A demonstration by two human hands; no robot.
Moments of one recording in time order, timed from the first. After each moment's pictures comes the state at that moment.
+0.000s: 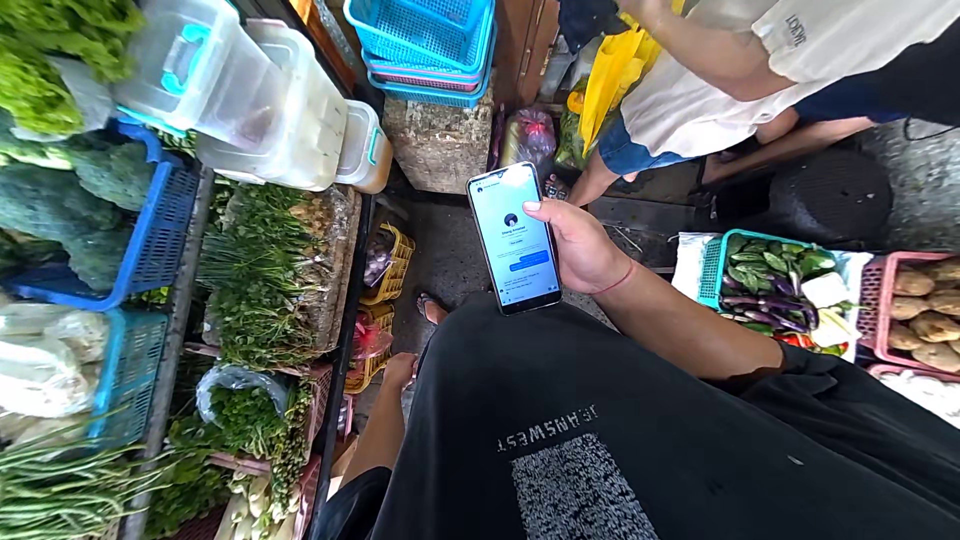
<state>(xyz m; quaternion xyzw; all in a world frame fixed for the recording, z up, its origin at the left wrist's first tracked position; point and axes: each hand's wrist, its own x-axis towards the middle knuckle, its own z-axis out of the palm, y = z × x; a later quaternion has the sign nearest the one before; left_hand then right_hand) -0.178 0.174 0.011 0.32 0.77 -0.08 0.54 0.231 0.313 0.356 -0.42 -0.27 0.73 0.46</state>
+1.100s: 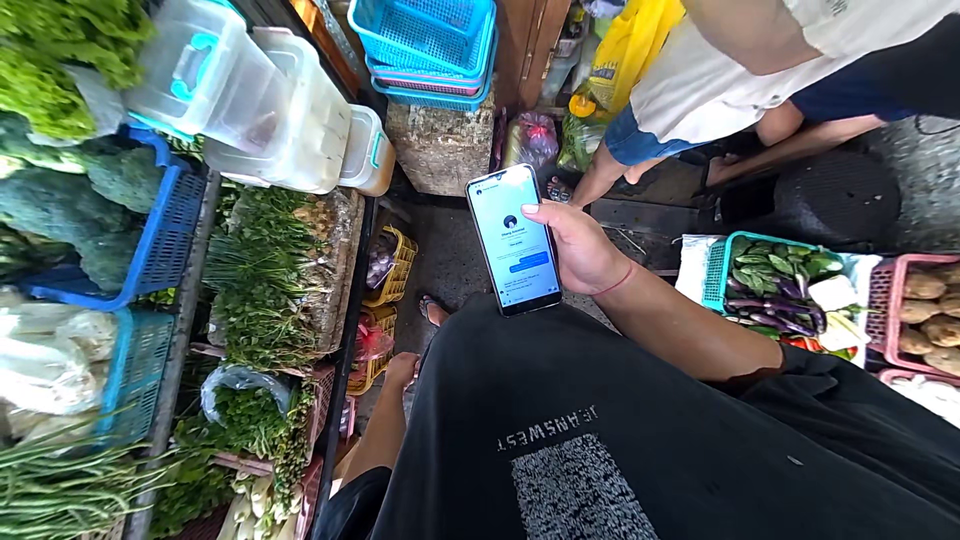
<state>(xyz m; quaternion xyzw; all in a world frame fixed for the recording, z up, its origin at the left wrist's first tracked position) -0.177 0.176 0.014 0.34 0.76 -0.08 0.54 0.233 0.313 0.357 -0.41 -0.28 0.73 0.47</state>
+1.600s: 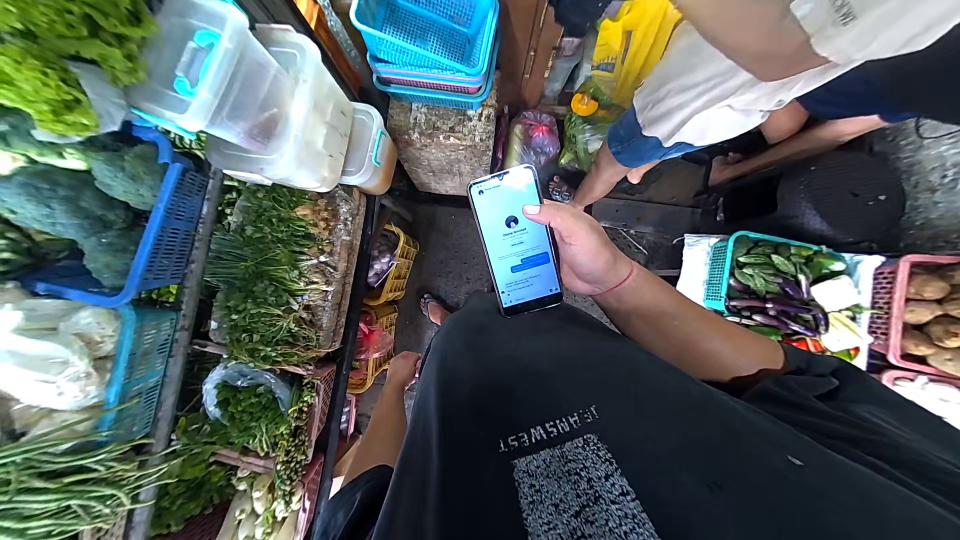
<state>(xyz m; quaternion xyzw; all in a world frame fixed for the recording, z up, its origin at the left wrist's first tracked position) -0.172 0.177 0.024 0.34 0.76 -0.09 0.54 0.231 0.312 0.357 -0.41 -0.27 0.73 0.46</state>
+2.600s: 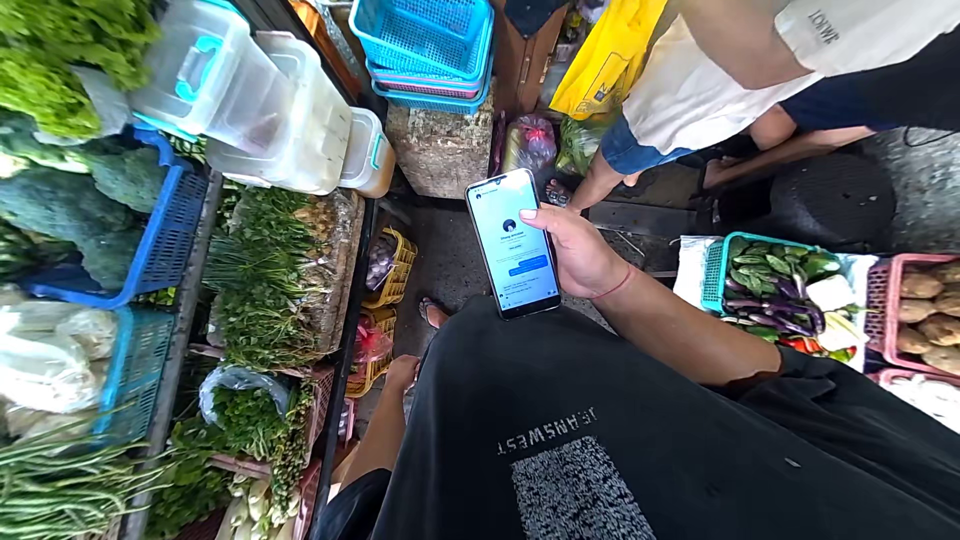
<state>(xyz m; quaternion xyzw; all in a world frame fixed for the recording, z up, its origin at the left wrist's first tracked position) -0.170 0.173 0.029 0.37 0.75 -0.12 0.53 0.231 0.302 0.357 -0.40 -0.28 0.74 0.46</state>
